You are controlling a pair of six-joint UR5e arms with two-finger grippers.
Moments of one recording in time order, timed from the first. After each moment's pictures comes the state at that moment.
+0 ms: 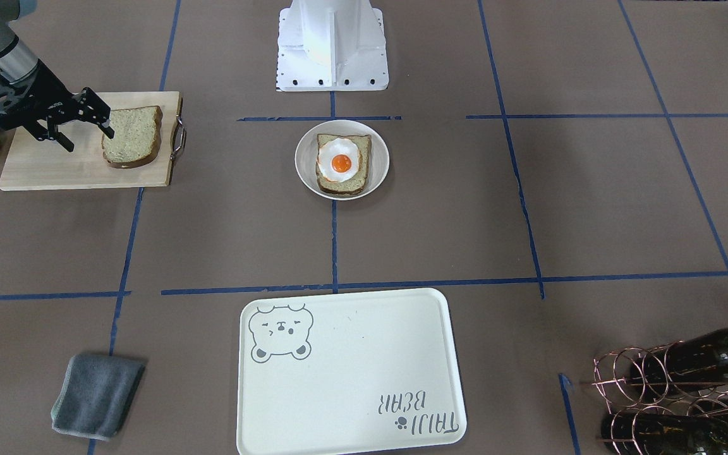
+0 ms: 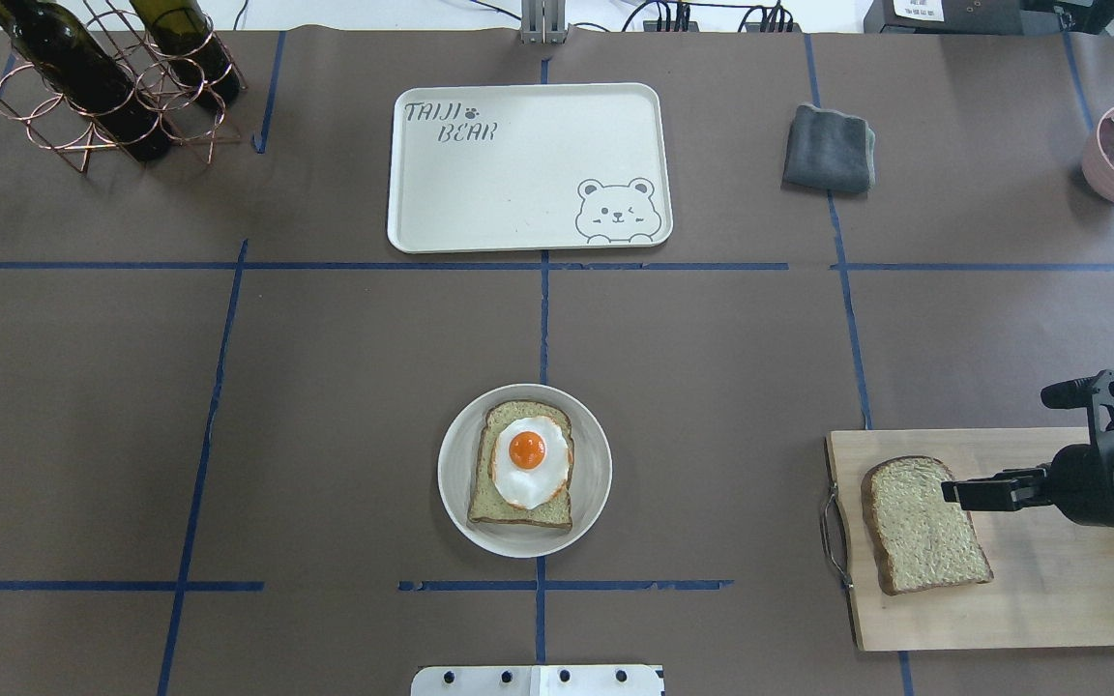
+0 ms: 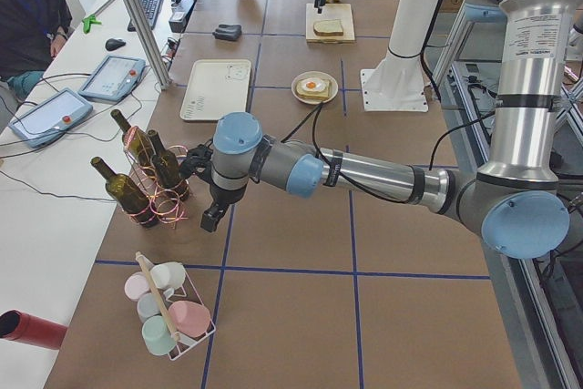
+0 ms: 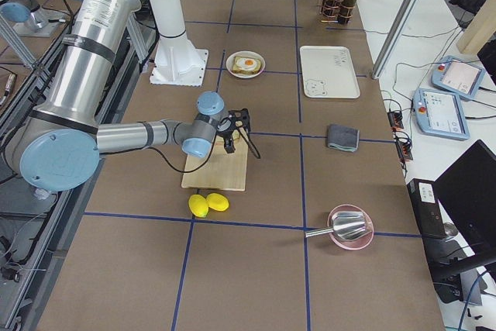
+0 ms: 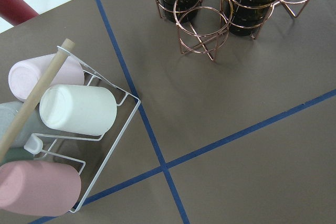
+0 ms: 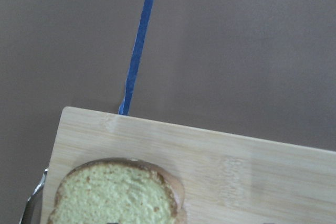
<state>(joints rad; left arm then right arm) -1.56 -1.60 -1.73 -1.78 -2.31 0.14 0.53 -1.97 1.93 -0.53 1.85 1.11</state>
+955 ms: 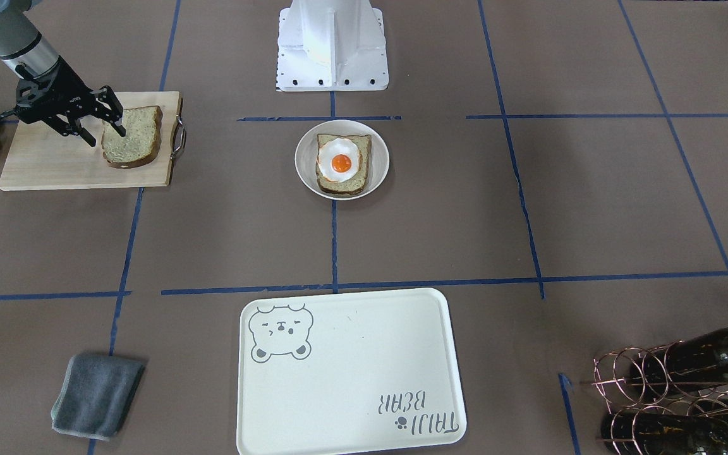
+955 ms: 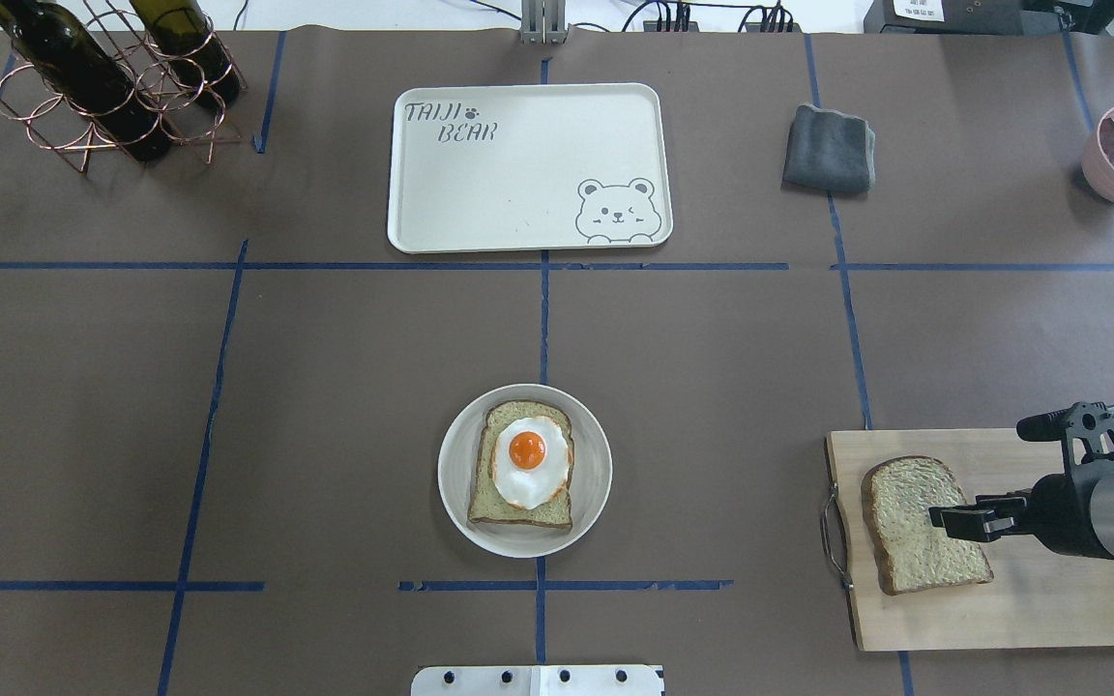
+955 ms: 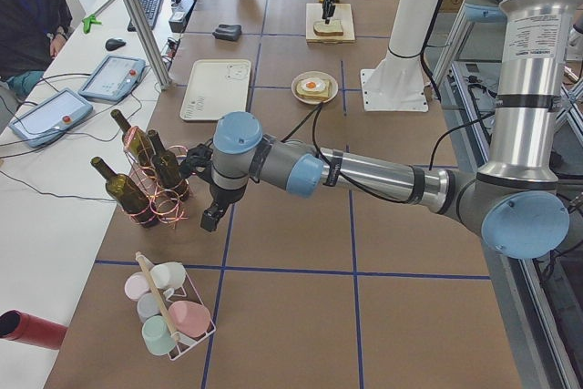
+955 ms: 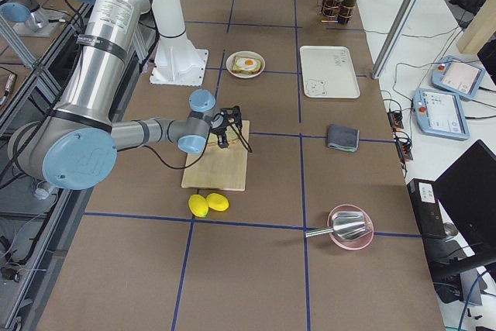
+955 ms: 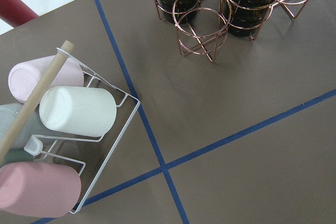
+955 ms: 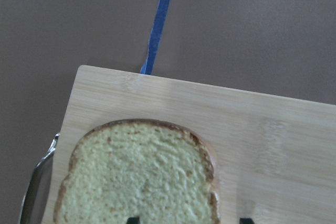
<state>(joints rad) -1.56 -1.60 -1.73 -1.78 -2.31 0.14 0.43 -1.98 1.94 -0.54 1.77 1.13</state>
